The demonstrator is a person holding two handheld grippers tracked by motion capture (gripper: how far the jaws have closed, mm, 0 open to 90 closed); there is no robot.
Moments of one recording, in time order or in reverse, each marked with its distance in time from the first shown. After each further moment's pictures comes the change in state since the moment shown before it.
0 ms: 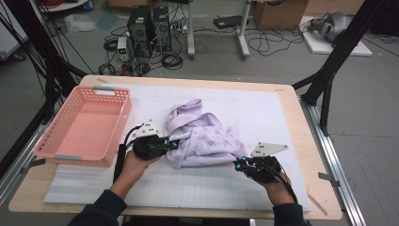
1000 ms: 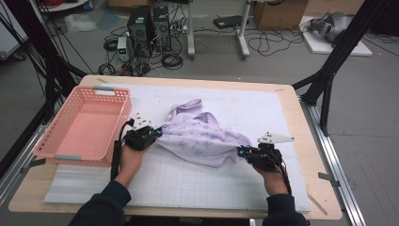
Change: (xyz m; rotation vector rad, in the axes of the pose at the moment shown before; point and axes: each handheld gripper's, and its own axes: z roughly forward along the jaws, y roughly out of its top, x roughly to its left) left arm 0.048 -0.015 0.002 0.076 0.418 -0.042; right arm -0.028 0.001 0.012 -0.103 -0.076 0.191
